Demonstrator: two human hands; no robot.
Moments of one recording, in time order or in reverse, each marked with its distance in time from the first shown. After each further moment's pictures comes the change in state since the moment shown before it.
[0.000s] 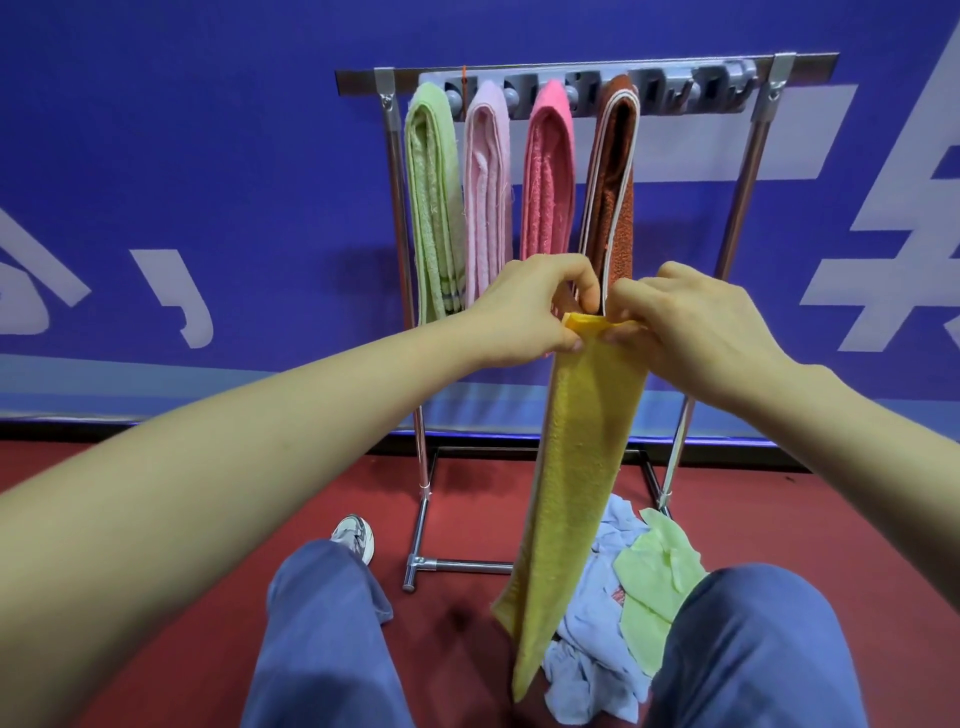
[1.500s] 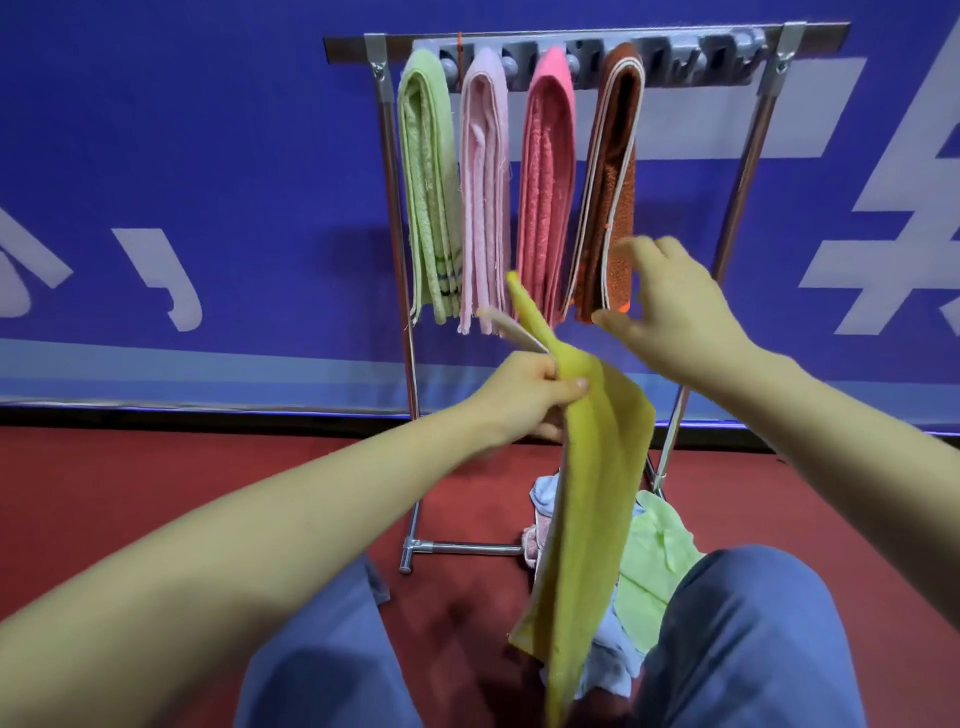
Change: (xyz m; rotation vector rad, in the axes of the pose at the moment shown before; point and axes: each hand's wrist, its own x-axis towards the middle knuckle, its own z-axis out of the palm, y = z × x) left_hand -0.051 -0.026 0.077 -0.764 -0.138 -0.473; right_hand 0.011 -0.007 0.026 0.206 -0.074 0.420
